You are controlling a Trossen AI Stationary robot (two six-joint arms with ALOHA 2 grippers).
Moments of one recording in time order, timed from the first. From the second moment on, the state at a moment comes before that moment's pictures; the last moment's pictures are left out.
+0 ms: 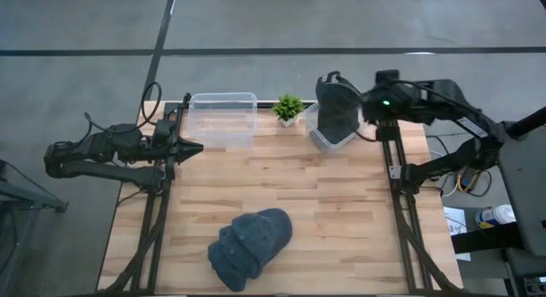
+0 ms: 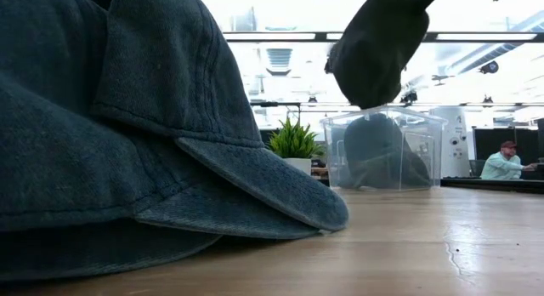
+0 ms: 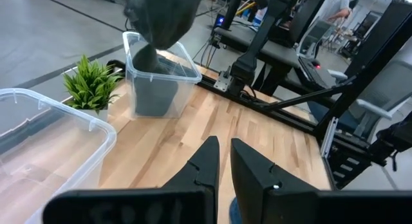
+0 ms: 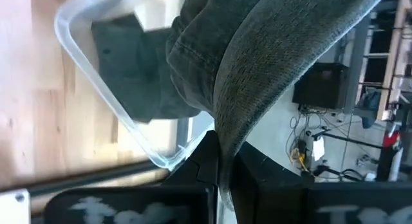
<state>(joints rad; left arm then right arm) -0.03 0.53 0.81 -0.56 -0.20 -0.39 -0.29 1.28 1.76 -1.57 0.53 -0.57</state>
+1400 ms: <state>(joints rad) -0.03 0.53 0.81 -0.59 -0.21 -0.37 -0.67 1.70 1.76 -1.57 -0.03 -0.87</state>
